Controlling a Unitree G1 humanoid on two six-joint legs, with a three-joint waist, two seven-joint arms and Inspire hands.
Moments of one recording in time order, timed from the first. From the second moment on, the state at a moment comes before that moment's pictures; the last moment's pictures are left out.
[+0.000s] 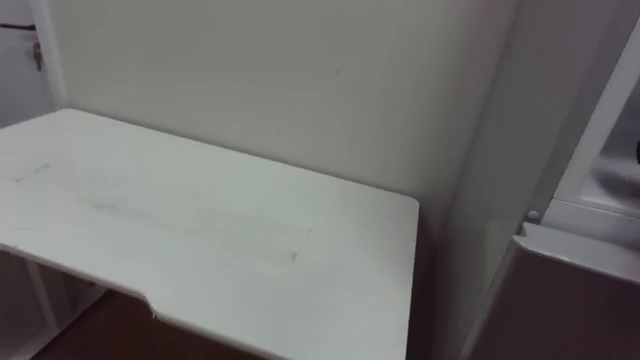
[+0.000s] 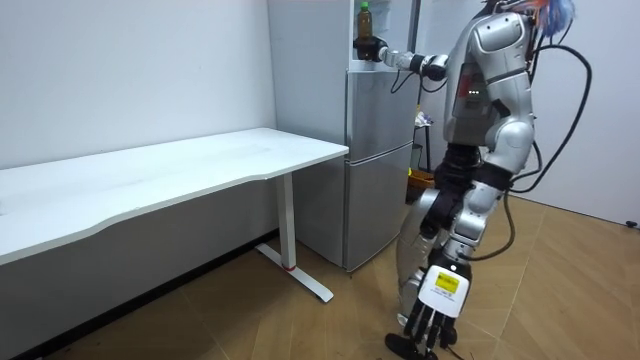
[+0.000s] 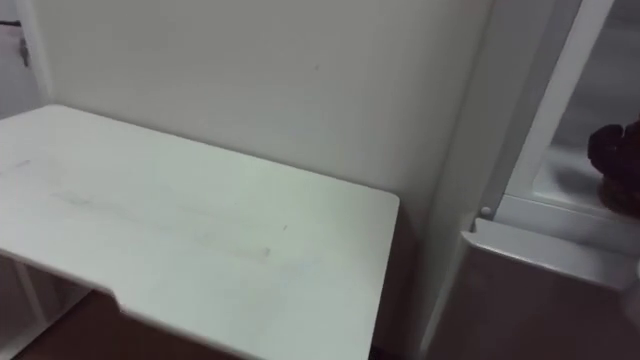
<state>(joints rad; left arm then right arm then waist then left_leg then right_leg) 0.39 0.28 0.25 0.86 0.26 0.11 0.12 -0.65 -0.75 -0.07 0.63 0.48 0.00 -0.50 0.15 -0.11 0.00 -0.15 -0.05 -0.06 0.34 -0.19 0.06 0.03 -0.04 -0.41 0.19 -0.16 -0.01</state>
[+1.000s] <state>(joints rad) 0.39 0.32 0.21 0.84 0.23 0.16 0.10 -0.64 -0.82 0.01 0.73 0.55 0.00 -0.21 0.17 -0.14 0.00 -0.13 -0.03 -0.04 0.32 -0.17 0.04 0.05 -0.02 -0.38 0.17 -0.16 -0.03</state>
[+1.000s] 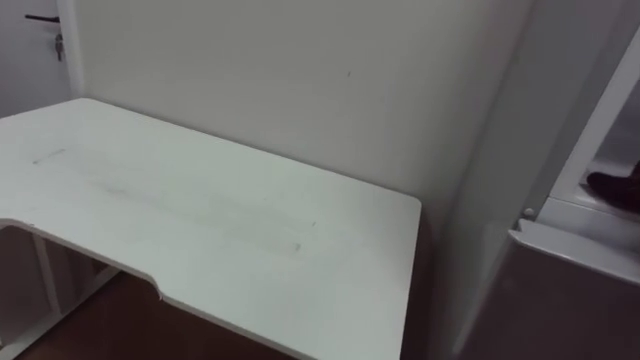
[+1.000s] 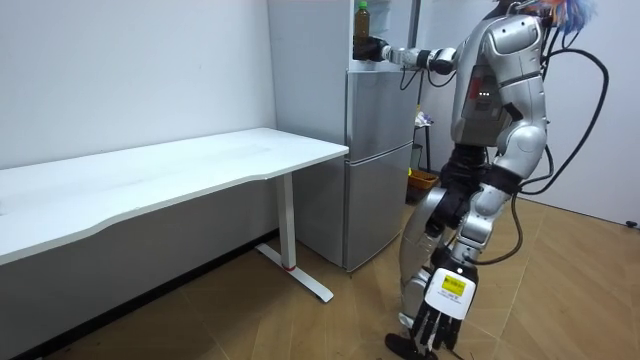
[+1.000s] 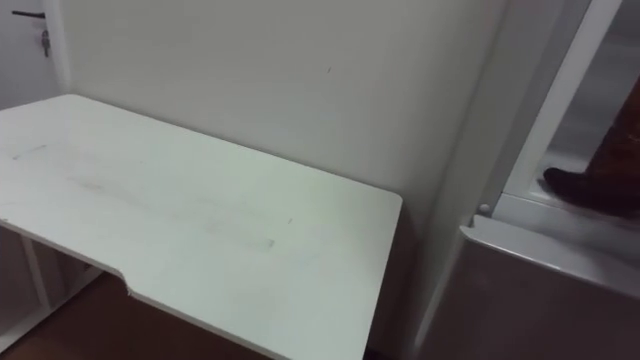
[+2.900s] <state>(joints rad) 0.38 0.27 0.21 0.85 0.23 0.08 0.12 -0.23 -0.77 -0.23 -0.02 0.60 0.01 -0.21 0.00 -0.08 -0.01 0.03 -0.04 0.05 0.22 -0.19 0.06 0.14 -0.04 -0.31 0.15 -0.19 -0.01</state>
